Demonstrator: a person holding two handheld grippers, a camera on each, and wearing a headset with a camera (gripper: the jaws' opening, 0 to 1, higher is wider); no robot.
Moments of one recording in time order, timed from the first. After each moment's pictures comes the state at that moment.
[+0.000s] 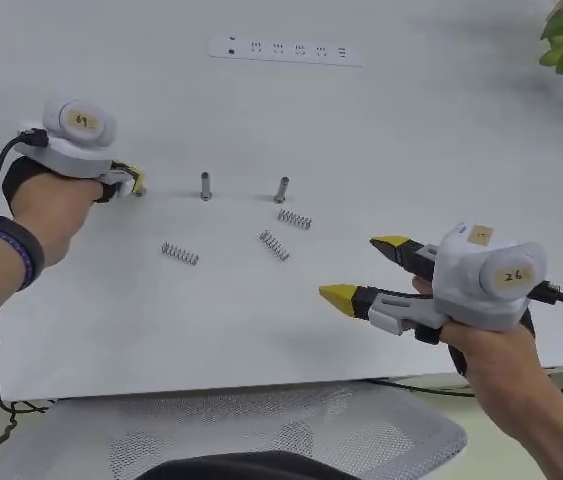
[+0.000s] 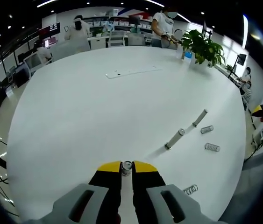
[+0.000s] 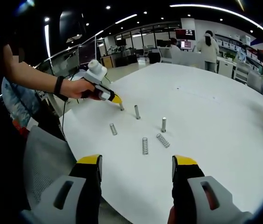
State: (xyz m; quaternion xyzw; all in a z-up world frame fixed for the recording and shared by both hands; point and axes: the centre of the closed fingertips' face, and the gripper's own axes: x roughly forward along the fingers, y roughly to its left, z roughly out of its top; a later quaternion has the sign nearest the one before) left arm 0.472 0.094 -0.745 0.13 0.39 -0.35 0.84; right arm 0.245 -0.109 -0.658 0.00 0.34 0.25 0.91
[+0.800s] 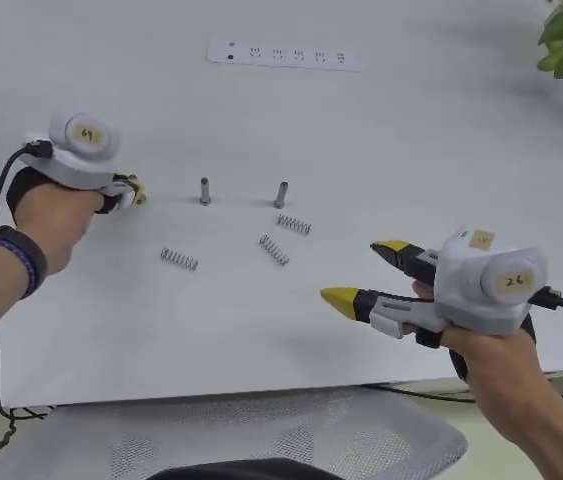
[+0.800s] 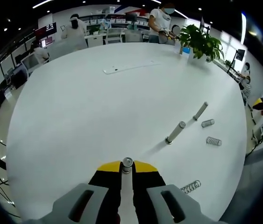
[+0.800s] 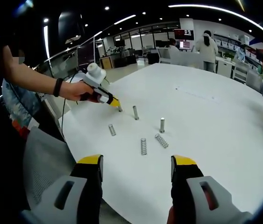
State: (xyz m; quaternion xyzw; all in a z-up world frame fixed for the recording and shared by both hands) left arm 0.470 0.095 -0.755 0.15 0.40 -0.36 0.83; right arm 0.247 -0.113 -0.658 0.00 0.34 0.24 0.91
